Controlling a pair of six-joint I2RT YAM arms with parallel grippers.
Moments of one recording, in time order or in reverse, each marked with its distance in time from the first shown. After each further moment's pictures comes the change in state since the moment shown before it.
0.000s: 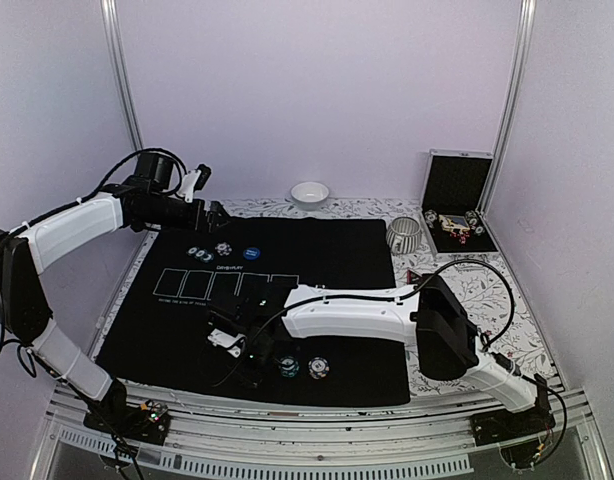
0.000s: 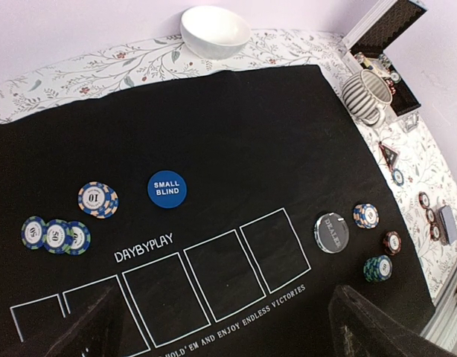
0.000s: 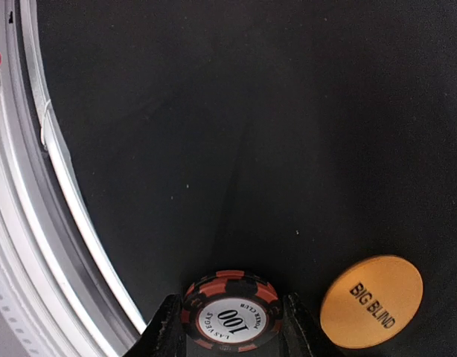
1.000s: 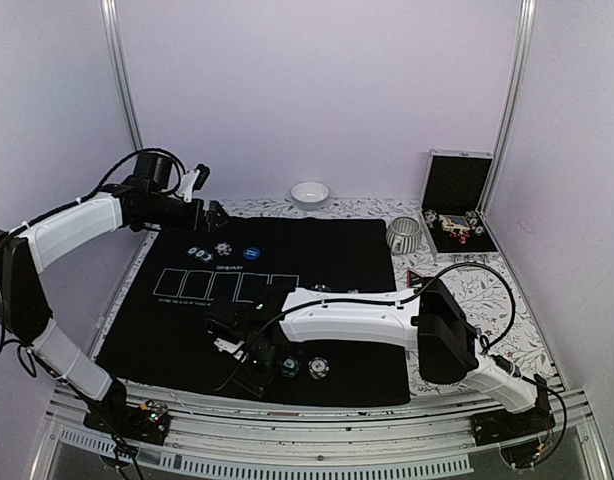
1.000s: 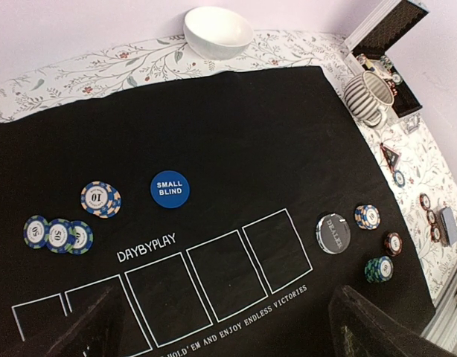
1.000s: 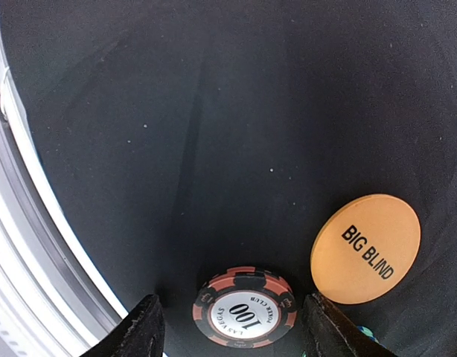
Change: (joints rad) left arm 0.008 0.000 0.000 0.000 0.001 0.000; right arm 0.029 0.012 0.027 -0.123 0.113 0.031
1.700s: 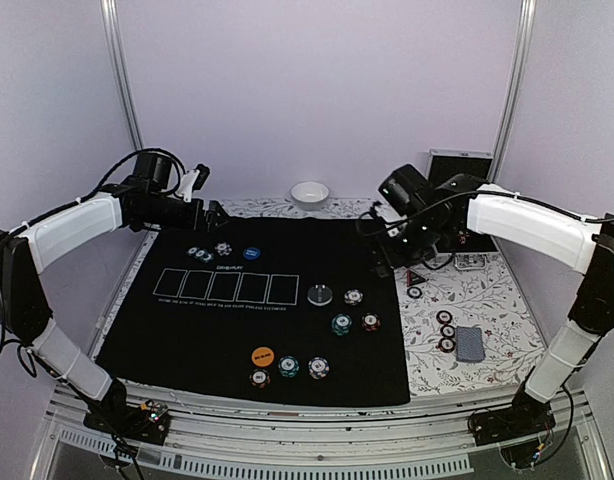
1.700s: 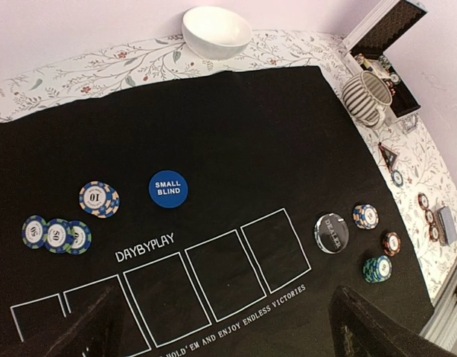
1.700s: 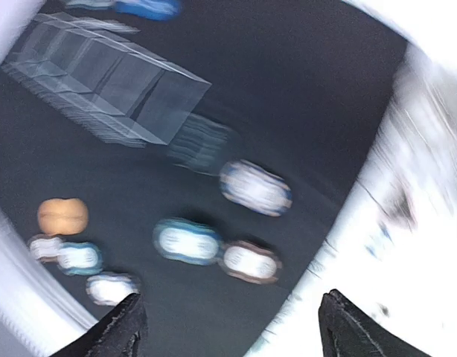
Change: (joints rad) left arm 0.003 0.000 0.000 0.000 0.008 0.000; right arm -0.474 -0.848 -0.705 0.183 0.061 0.072
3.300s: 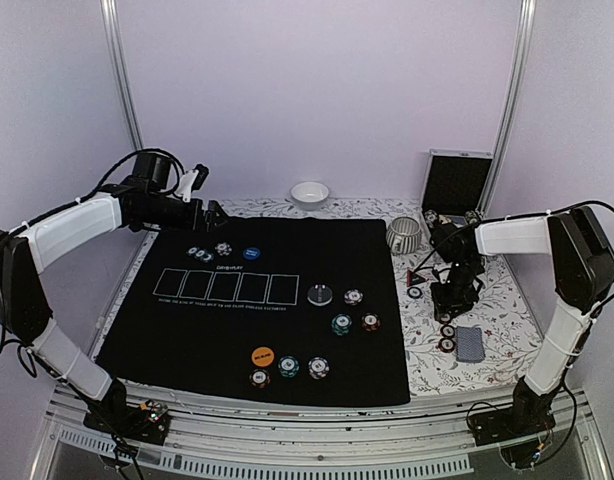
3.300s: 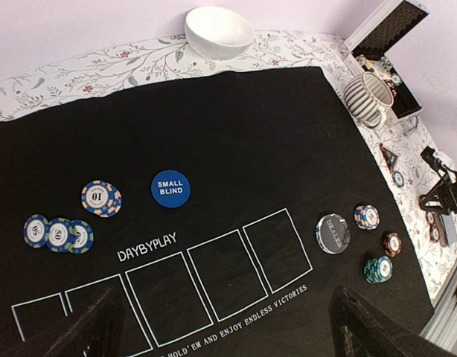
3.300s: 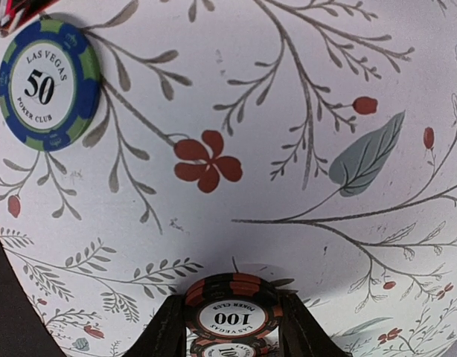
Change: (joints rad) left arm 0.006 0.000 -0.001 0.000 0.002 0.000; right arm -0.490 0.102 -0.499 0.077 -0.017 0.009
